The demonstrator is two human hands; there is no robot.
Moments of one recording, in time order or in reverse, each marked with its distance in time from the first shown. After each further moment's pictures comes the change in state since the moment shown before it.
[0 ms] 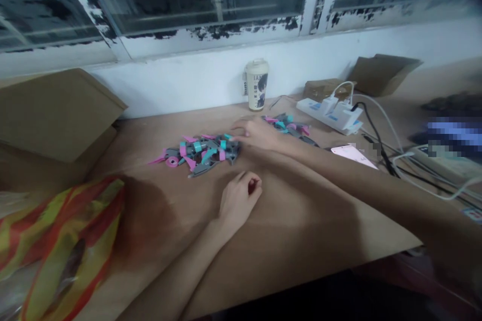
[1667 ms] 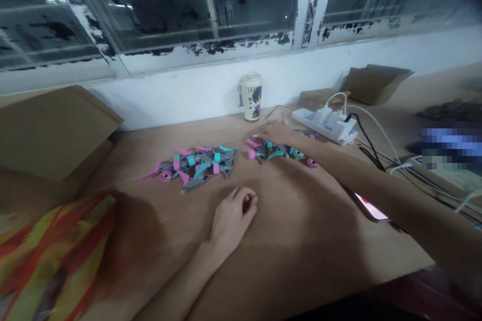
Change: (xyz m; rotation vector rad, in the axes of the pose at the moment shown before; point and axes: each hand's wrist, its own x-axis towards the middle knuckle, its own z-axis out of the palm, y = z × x) left_hand -0.001 0.004 -0.004 0.022 -0.051 -0.044; right_hand -0.019 0.113 0.005 -0.120 -0.069 0.229
